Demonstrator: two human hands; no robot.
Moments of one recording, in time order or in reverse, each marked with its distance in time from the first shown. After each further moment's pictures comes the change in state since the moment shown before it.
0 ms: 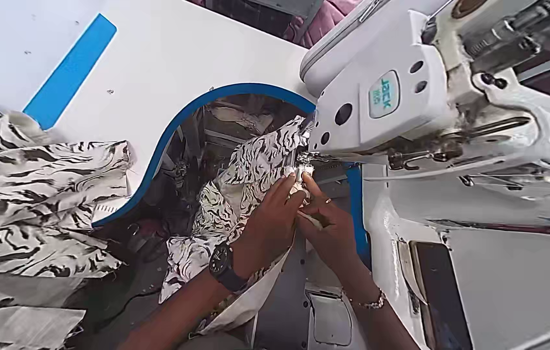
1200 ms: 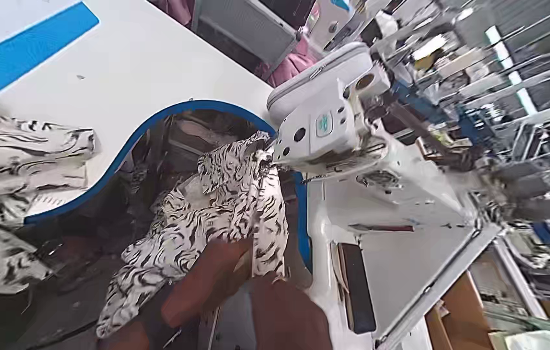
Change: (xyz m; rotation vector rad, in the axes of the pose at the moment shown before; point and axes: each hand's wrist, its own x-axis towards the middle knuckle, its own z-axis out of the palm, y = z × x) left_hand -0.052 0.029 -0.040 -0.245 -0.268 -0.209; right_hand -0.075 -0.144 -0.002 -0.989 -0.277 -0.085
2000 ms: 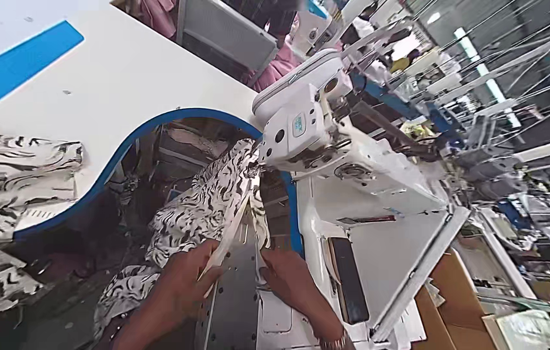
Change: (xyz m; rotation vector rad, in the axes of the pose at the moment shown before) left_hand -0.029 -0.025 -0.012 -0.044 0.086 -0.131; right_hand 0.036 0.086 0.046 0.280 -0.716 0.249
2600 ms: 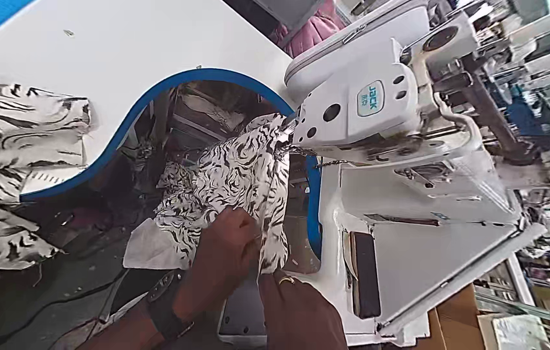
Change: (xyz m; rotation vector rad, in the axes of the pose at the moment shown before) left_hand 0.017 0.012 0.030 0.163 0.305 0.268; right_hand -0.067 -0.073 0.022 -0.476 0.588 -0.310
